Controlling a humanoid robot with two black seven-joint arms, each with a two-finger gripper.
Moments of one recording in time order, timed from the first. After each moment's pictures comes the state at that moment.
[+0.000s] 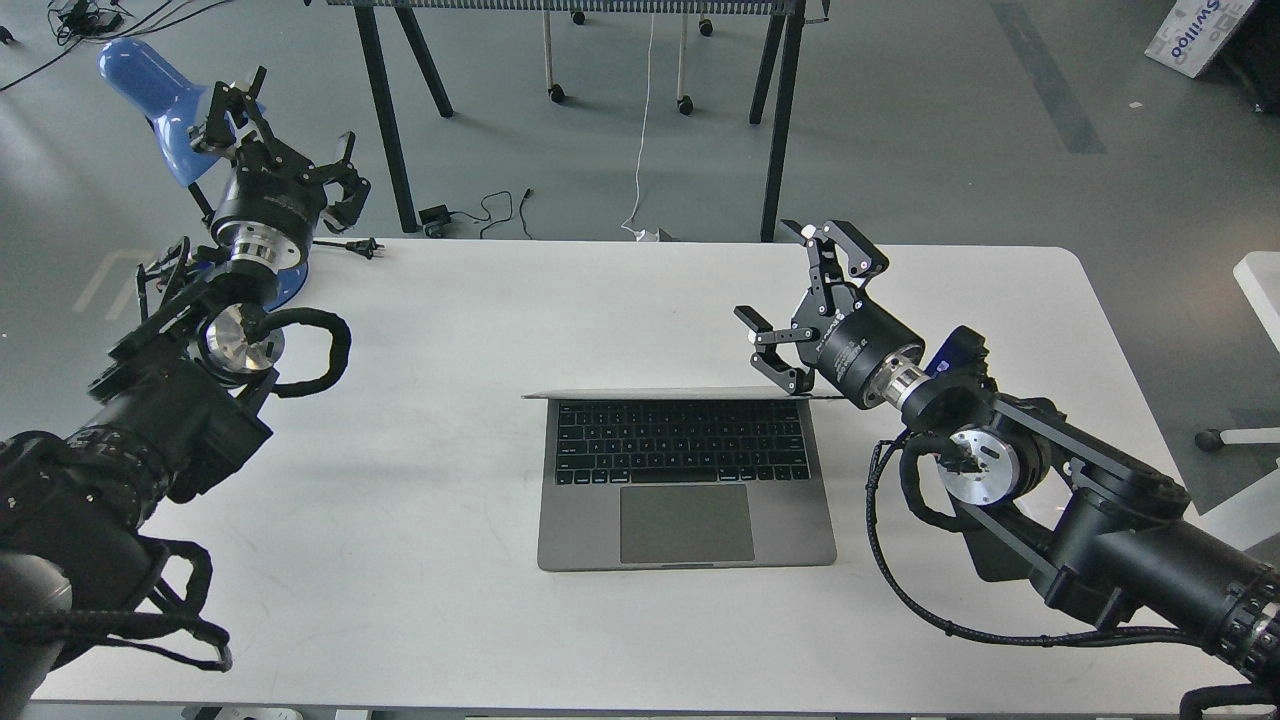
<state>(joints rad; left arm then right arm) -0.95 0.14 -0.71 -0.18 -0.11 -0.49 -0.46 0.62 -0.30 0.55 1.09 -0.12 0.17 0.24</state>
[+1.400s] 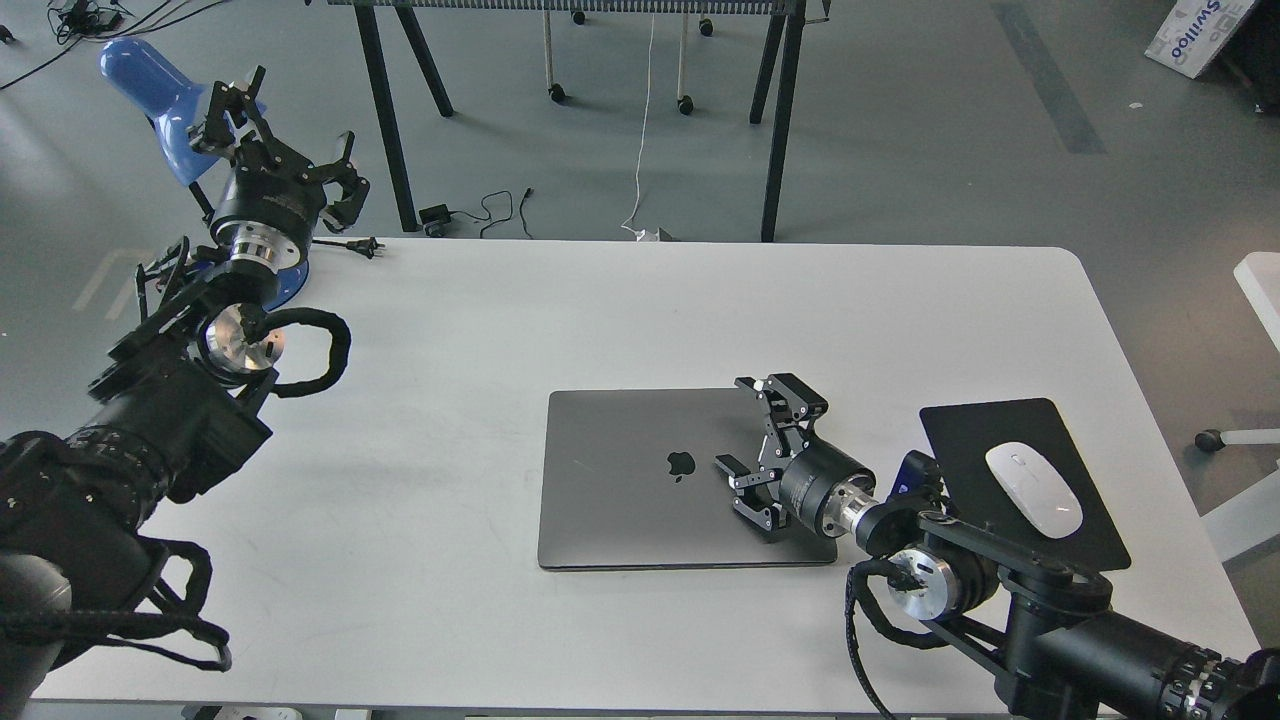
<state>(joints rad) -0.95 0.14 -0.71 -0.18 -0.11 -0.49 -0.46 0.51 -0.21 0.51 1.01 -0.20 0.08 0.26</state>
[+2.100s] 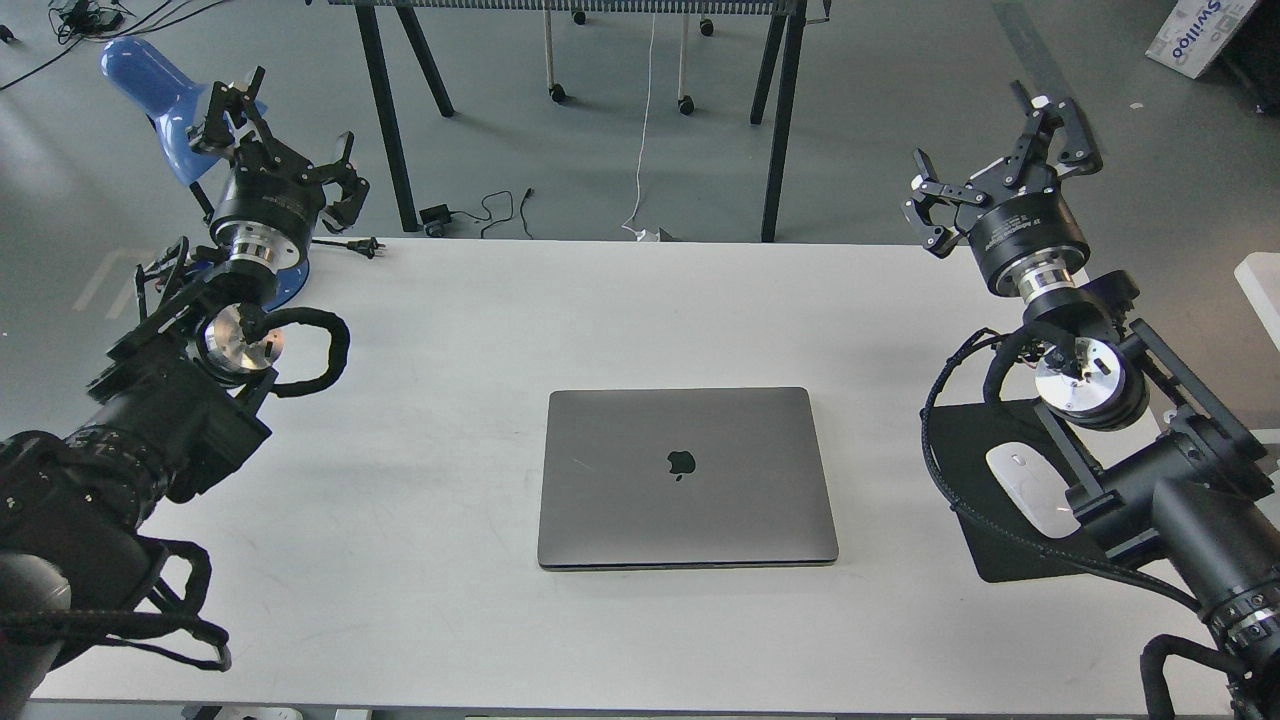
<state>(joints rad) -0.95 0.14 -0.71 -0.18 -0.12 -0.49 -0.46 0.59 -0.25 1.18 0.98 -0.18 0.14 0.24</state>
